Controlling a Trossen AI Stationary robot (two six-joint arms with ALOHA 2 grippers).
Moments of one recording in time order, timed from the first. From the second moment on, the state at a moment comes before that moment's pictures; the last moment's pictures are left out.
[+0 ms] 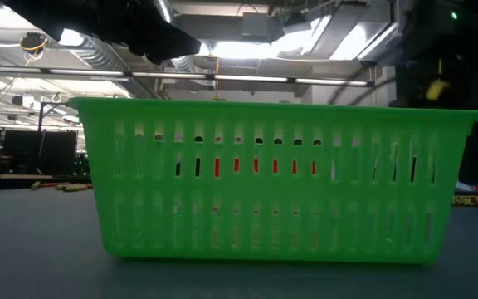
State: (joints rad) left arm 0.01 1.10 0.54 0.35 -0.12 0.14; right arm 0.22 1.18 0.61 -0.92 0.12 0.68
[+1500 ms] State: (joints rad) left arm 0.01 1.10 0.54 0.35 -0.12 0.14; right arm 0.19 1.22 0.81 -0.58 0.17 0.44
